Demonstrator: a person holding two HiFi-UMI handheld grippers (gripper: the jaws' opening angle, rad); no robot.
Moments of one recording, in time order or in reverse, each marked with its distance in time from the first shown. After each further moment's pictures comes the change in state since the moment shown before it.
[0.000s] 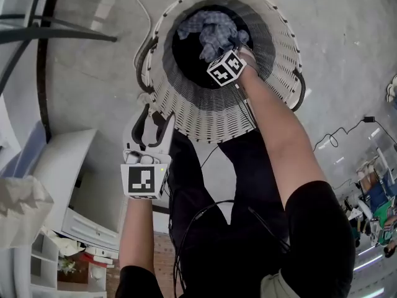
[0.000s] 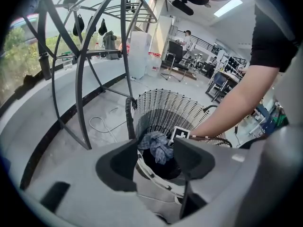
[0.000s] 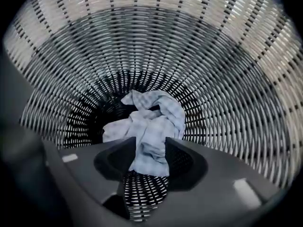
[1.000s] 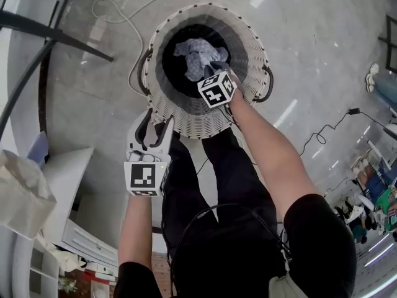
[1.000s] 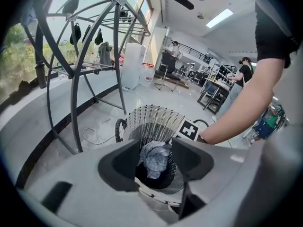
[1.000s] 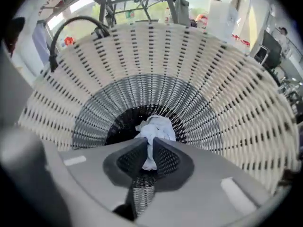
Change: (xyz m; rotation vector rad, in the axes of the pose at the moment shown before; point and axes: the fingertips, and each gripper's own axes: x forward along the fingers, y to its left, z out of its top) left arm -0.039 -0.030 0.036 0.030 -0.099 -0.083; right arm -0.140 0.001 0.026 0.295 -0.123 0.026
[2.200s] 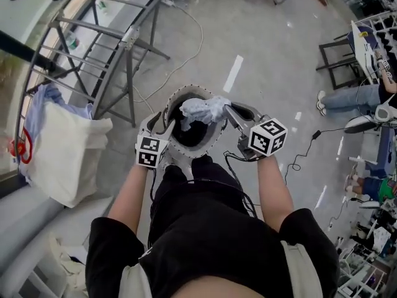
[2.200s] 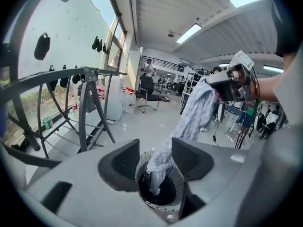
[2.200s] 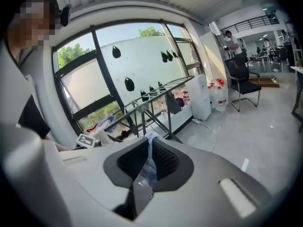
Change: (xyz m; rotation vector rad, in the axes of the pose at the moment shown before) left arm -0.190 -0.029 0.227 0.262 -0.172 -0.162; right arm -0.619 0.024 0.188 0.330 -0.792 0.235
